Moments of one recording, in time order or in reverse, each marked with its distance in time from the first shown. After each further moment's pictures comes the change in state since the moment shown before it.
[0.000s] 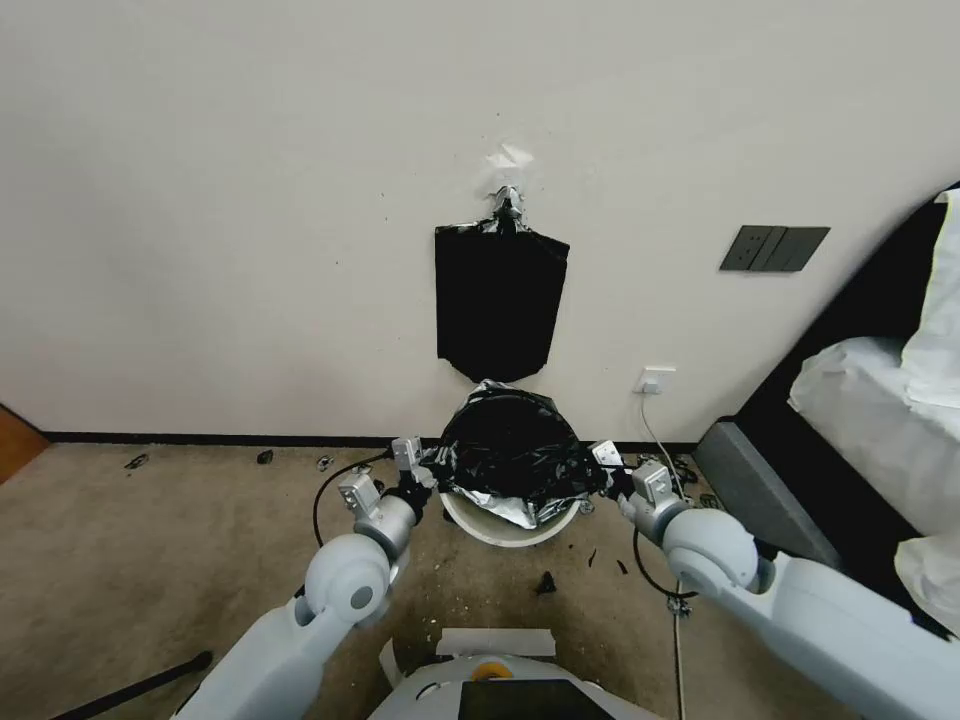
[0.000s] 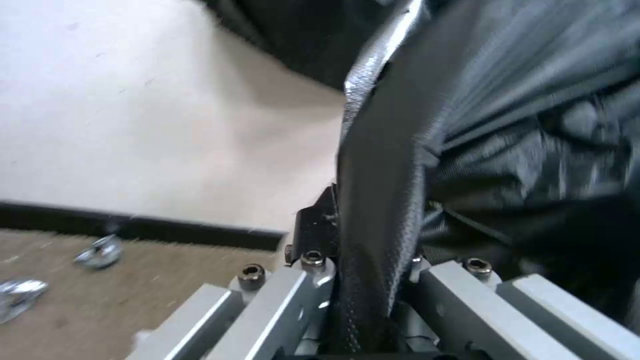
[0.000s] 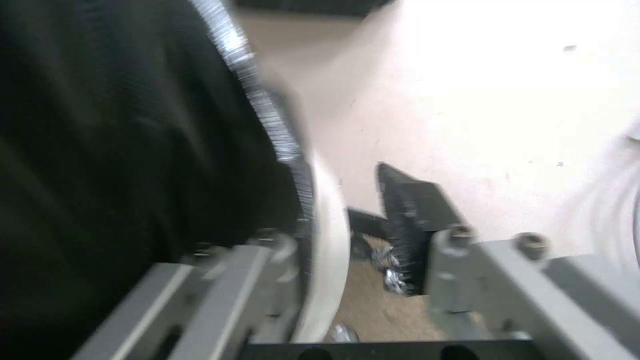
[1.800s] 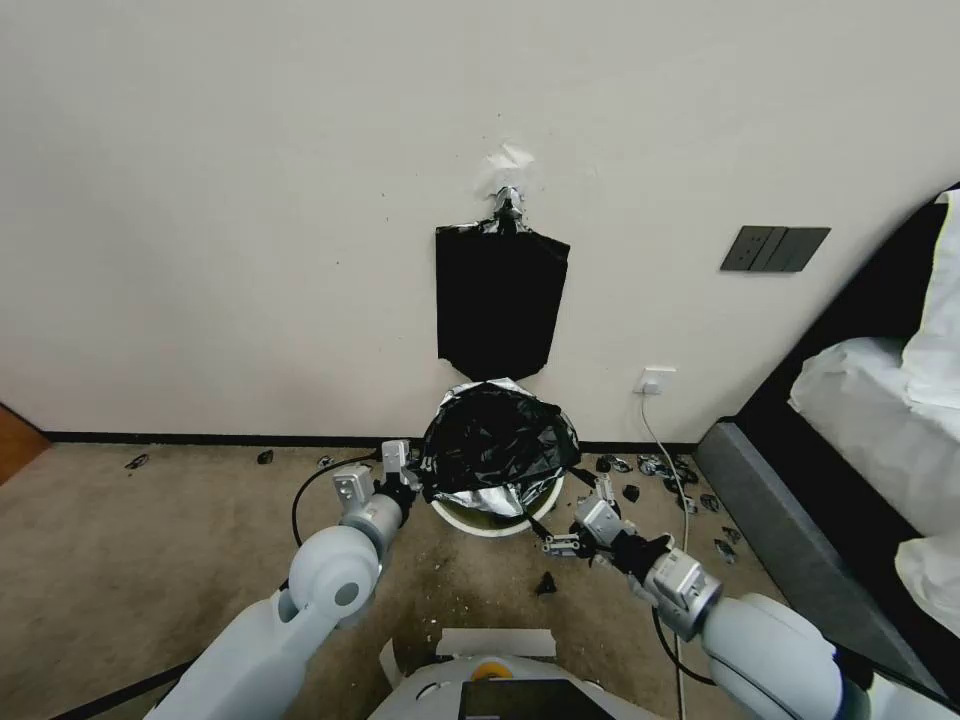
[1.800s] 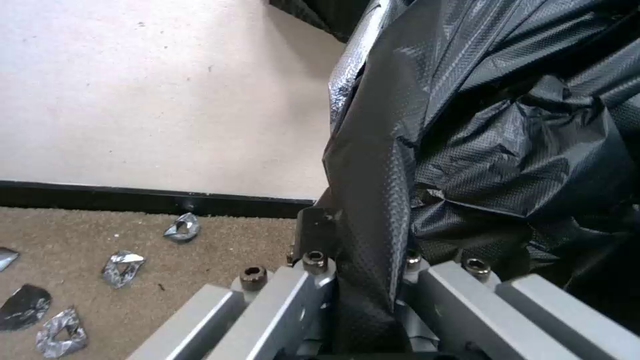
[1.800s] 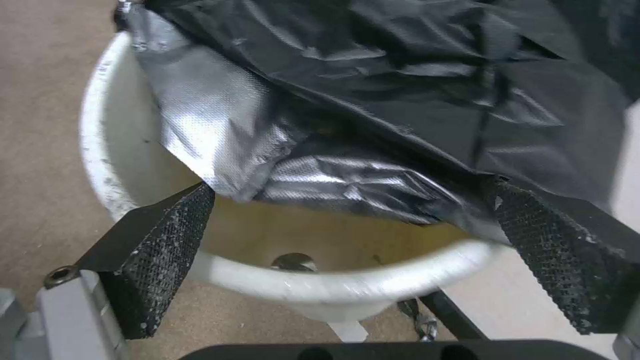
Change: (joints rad) left arm -0.060 0.035 0.008 -0.059 -0.020 0.169 -0.165; right arm -0.400 -0.074 0.199 0.278 -0.606 -0.032 -0.444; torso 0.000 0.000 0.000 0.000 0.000
